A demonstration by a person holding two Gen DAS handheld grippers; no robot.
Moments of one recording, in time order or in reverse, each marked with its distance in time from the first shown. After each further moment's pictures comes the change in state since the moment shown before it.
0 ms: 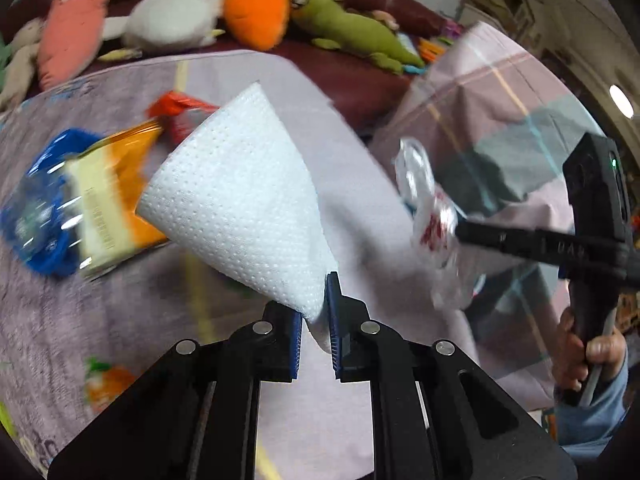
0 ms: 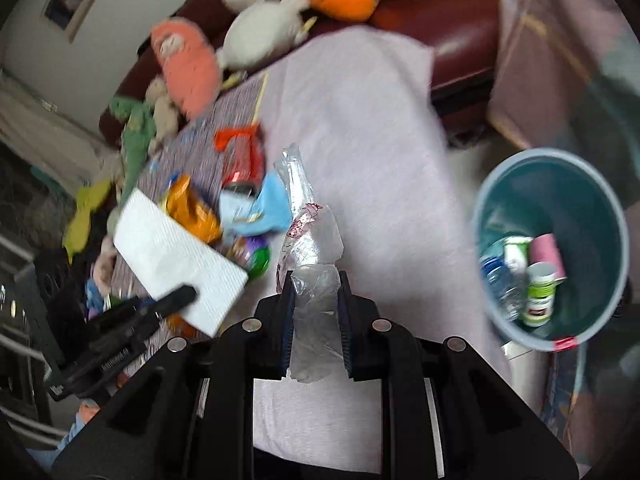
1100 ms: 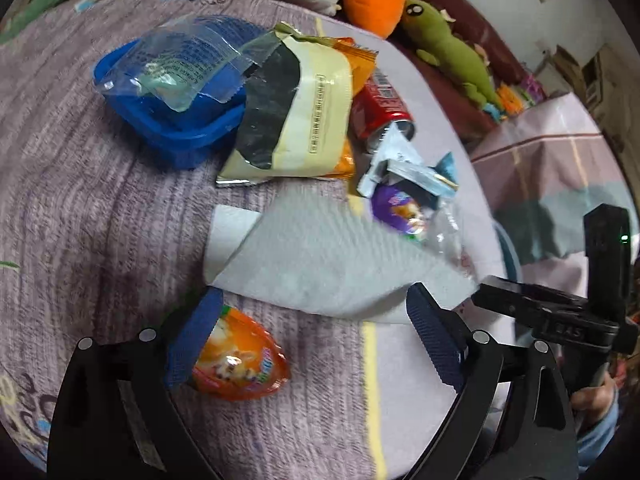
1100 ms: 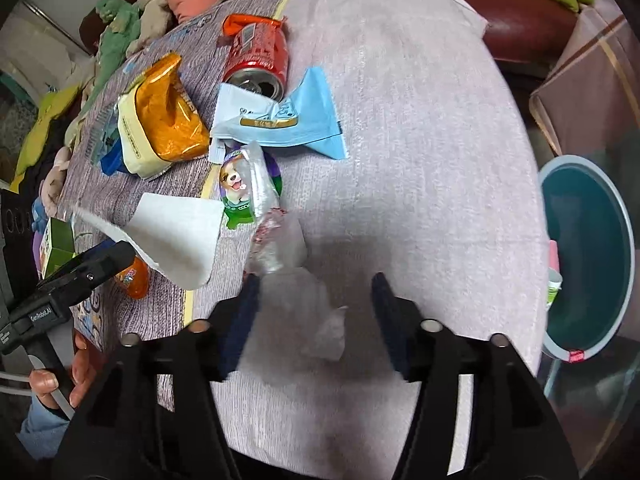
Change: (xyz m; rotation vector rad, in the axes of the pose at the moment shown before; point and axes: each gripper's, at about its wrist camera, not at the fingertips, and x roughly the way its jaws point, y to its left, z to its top) left arm -0.012 0.130 -0.058 -0.349 0.014 0.103; right arm 0.111 0.077 -0.030 -0.224 0.259 -0.172
